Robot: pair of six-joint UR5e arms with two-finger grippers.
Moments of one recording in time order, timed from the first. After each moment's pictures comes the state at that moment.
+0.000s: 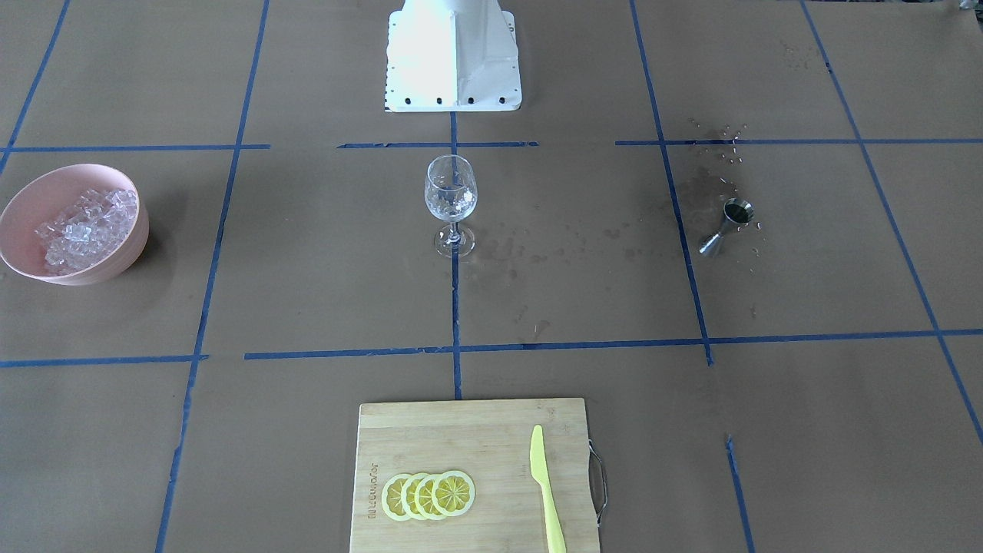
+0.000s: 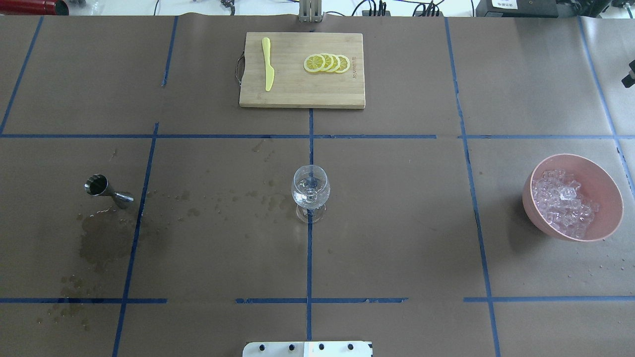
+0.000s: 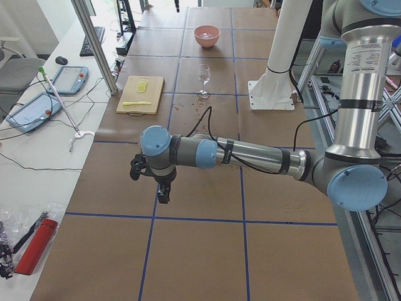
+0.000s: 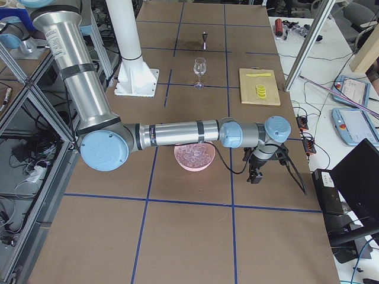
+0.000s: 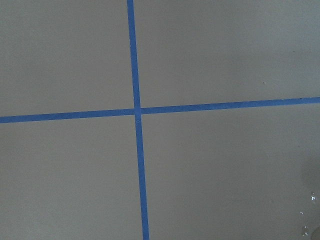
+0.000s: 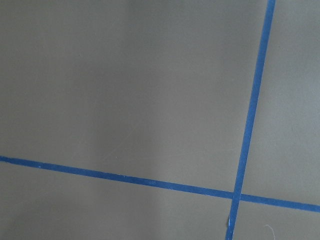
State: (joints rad) left arm -1.53 -1.61 -1.71 -1.50 -2.40 -0.01; right arm 1.46 -1.22 1.34 -1.67 2.39 -0.04
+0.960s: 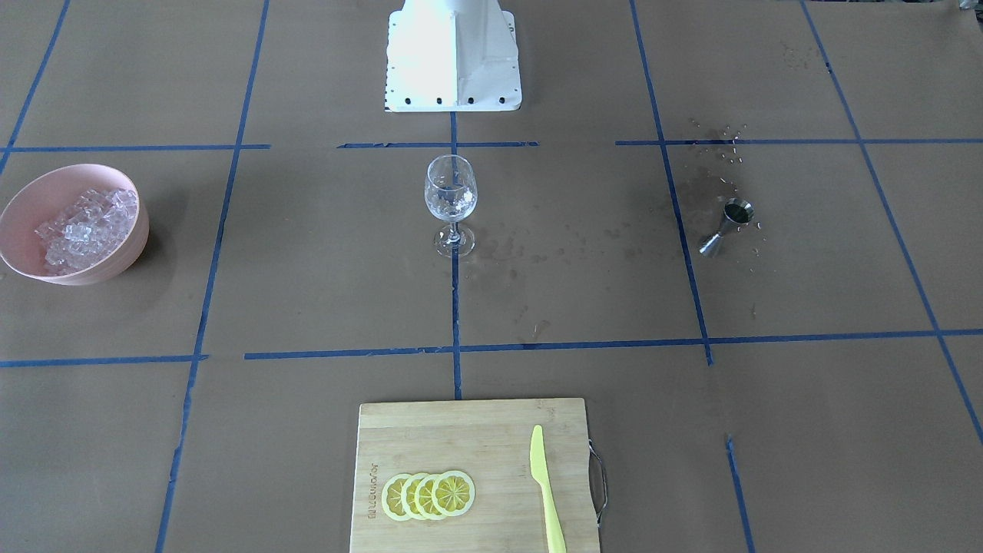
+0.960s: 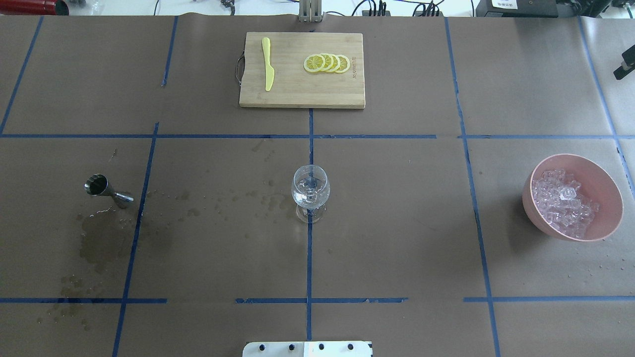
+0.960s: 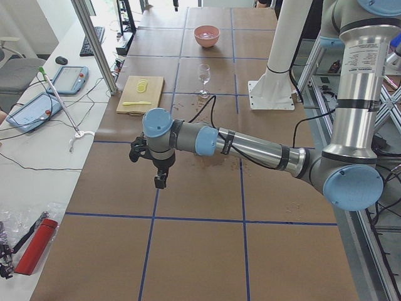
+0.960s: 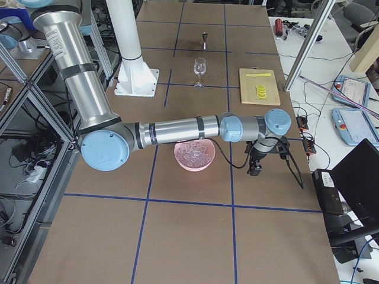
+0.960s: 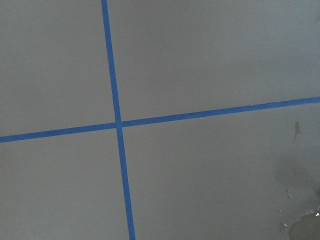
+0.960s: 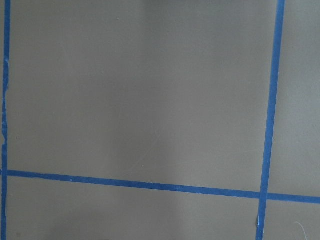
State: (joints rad) left arm -1.51 -1.62 -1.76 -1.52 -2.40 -0.01; right arm 1.45 -1.22 1.38 -1.65 2.43 0.08
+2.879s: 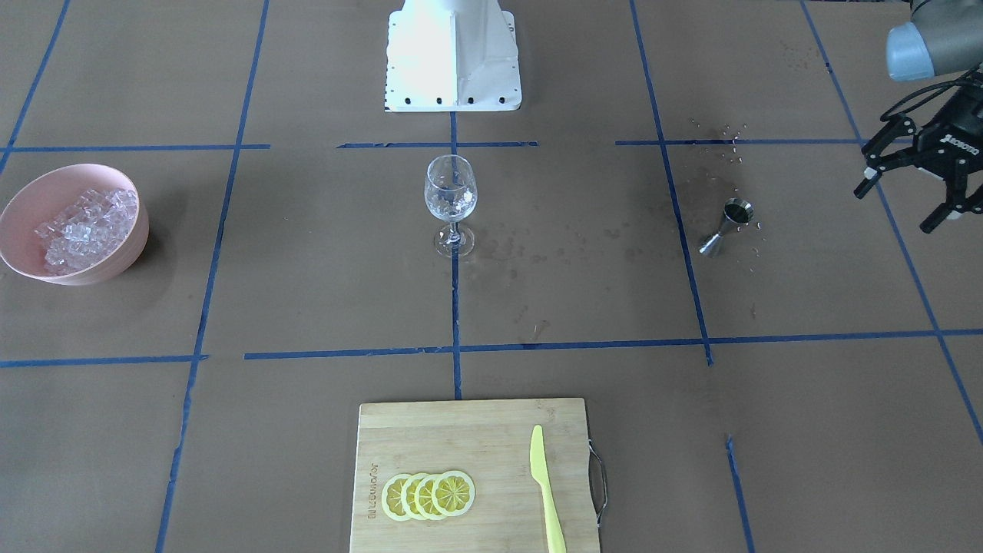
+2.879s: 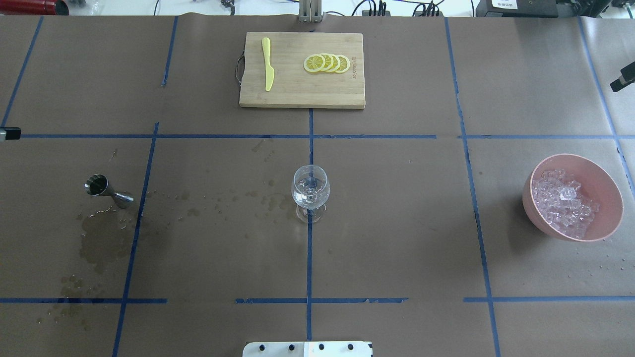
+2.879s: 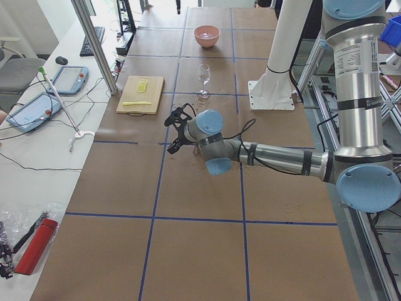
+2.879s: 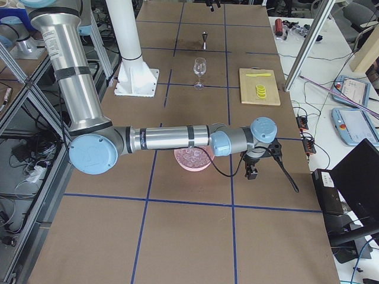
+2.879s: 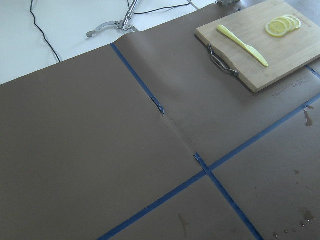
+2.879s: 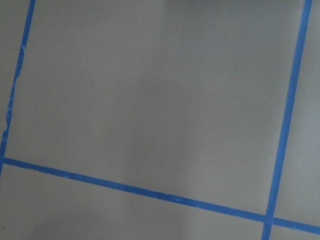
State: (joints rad) left arm -1.13 -1.37 -1.80 -2.78 -2.14 -0.57; right arm 1.44 -1.31 1.39 -1.43 2.45 0.09
